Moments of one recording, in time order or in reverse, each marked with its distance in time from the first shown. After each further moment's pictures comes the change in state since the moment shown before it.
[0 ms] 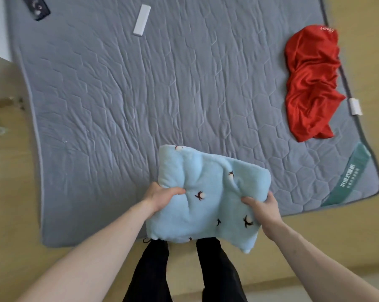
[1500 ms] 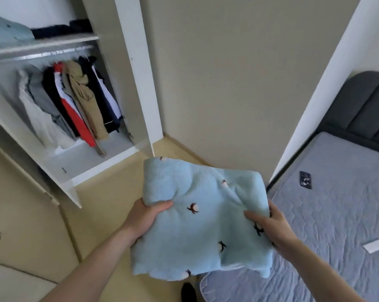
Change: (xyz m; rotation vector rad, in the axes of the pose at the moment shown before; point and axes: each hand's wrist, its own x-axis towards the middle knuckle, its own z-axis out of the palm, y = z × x) left_hand -0.497 -0.478 -0.583 -1.070 0.747 0.438; right_hand -0.652 -0.126 0.577 -0.535 -0.933 -0.764
